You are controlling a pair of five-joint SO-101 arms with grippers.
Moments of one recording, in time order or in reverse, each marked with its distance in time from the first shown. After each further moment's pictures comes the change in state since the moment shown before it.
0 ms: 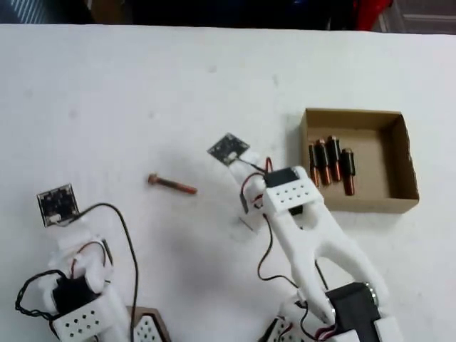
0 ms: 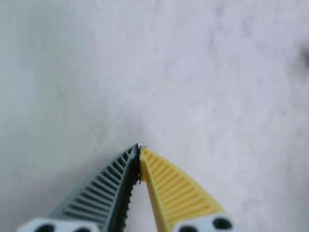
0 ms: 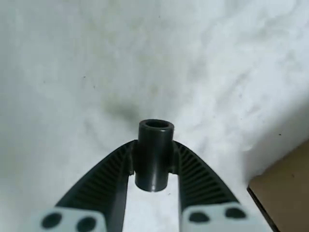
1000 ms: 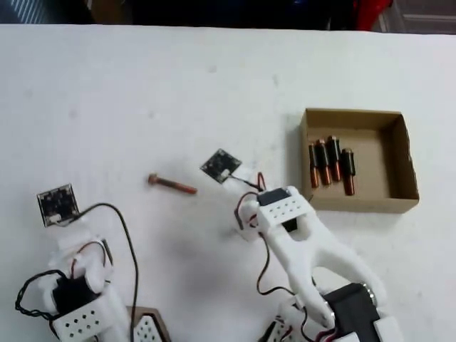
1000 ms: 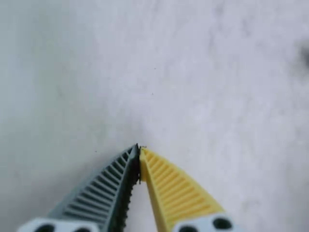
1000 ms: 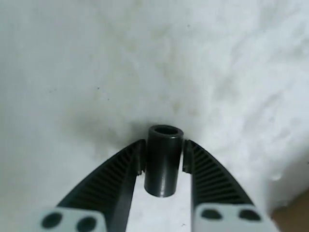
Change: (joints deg) left arm 0.0 0.0 0.0 0.0 0.0; right arm -4.4 -0.2 9.8 -12.7 0.0
